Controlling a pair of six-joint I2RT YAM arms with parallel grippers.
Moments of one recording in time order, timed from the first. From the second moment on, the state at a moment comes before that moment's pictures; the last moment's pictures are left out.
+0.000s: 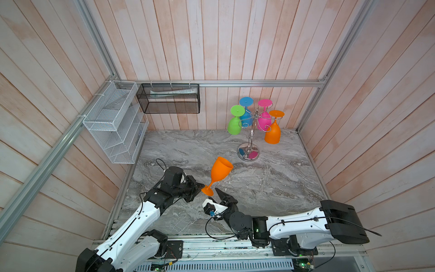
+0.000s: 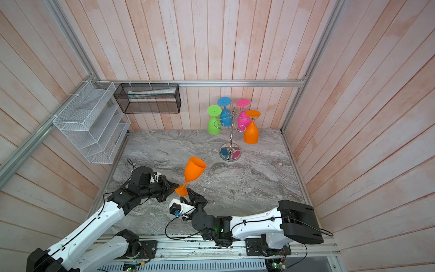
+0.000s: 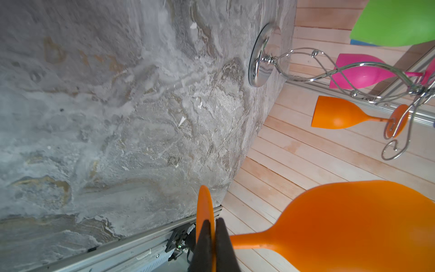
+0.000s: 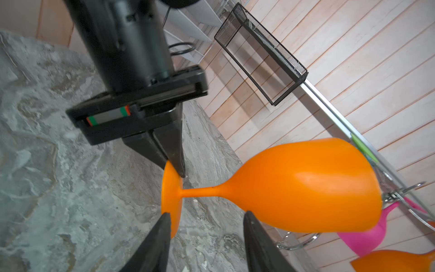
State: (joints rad) left arm -0.40 0.95 0.65 -0.39 0.50 -1.38; right arm 1.53 1.37 0.67 0.55 0.86 -0.51
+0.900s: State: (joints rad) left arm -0.17 0.96 0.51 -0.14 0.79 -0.93; right arm 1.42 1.06 0.97 -0.07 0.63 0.25
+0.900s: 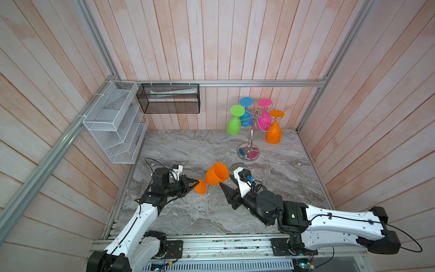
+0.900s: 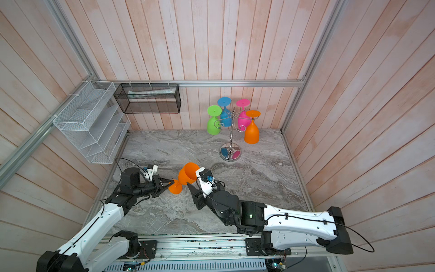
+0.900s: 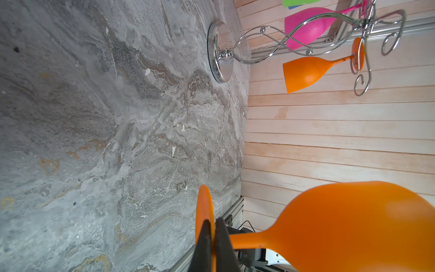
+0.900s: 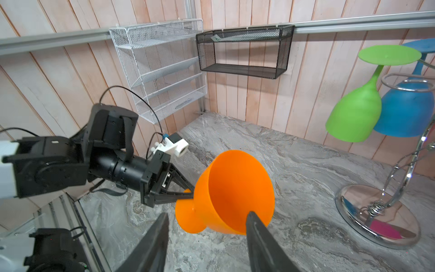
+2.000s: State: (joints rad) left arm -0.04 0.88 0.35 0.03 0.95 -0.98; right arm 1.29 1.44 1.41 -0.44 0.34 0.45
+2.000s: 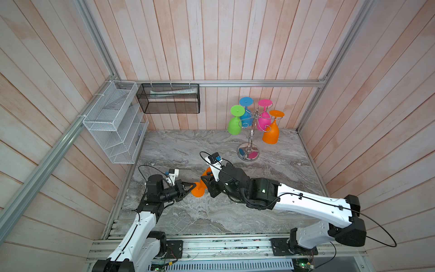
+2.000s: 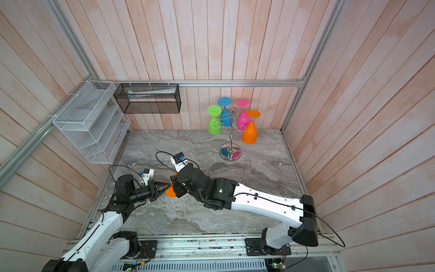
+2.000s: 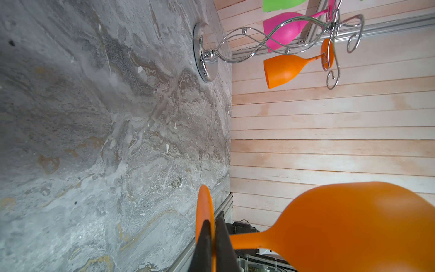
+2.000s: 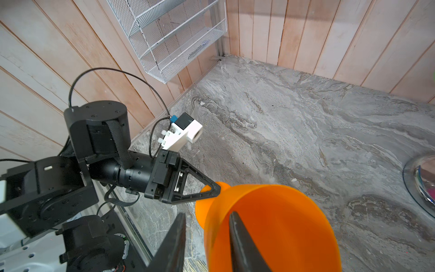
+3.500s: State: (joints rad) left arm 0.01 0.89 0.41 -0.20 0.85 -0.82; right arm 0.97 1.85 1.90 -0.64 0.25 0.40
